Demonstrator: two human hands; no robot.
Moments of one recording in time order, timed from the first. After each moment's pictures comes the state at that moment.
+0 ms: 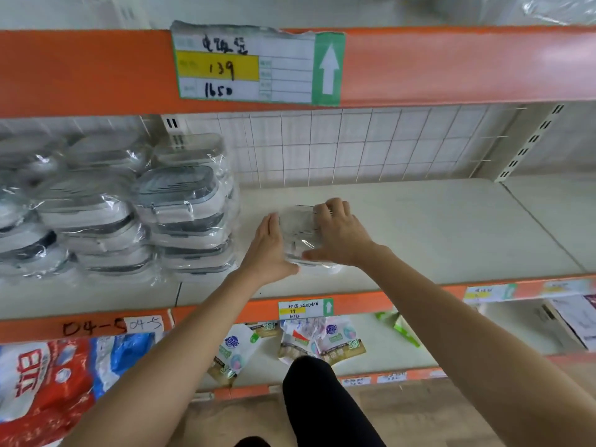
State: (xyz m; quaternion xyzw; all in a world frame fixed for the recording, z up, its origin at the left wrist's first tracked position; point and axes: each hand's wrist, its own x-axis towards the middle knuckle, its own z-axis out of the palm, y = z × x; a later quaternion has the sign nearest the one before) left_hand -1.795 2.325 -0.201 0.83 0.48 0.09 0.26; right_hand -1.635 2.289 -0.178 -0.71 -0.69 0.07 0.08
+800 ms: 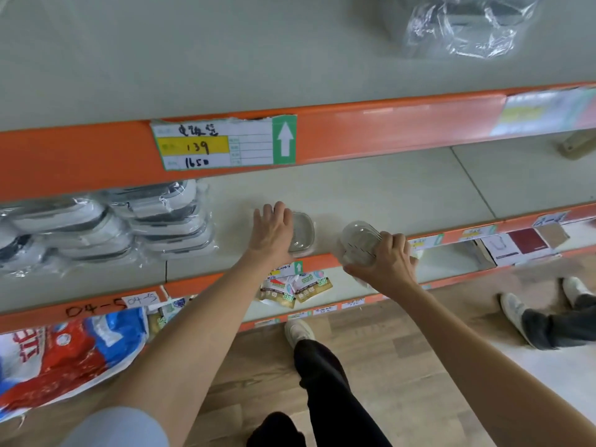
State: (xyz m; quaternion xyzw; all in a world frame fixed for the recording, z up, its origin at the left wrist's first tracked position) left_hand -1.756 2.292 -0.177 0.93 0.36 -0.10 0.00; right_hand -1.593 2.135 -0.160 -0.90 -0.39 0.17 0.10
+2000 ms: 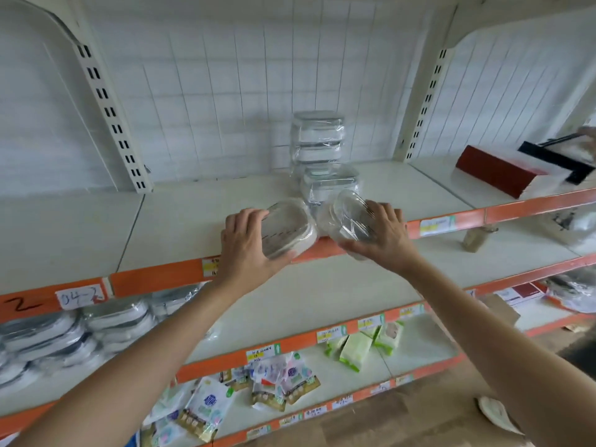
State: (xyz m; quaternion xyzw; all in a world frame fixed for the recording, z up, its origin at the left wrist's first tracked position) left_hand -1.788 2.207 0.132 0.87 0.34 0.36 0.07; right_hand -1.557 2.097 0.137 -0.78 -0.53 -0.02 0.34
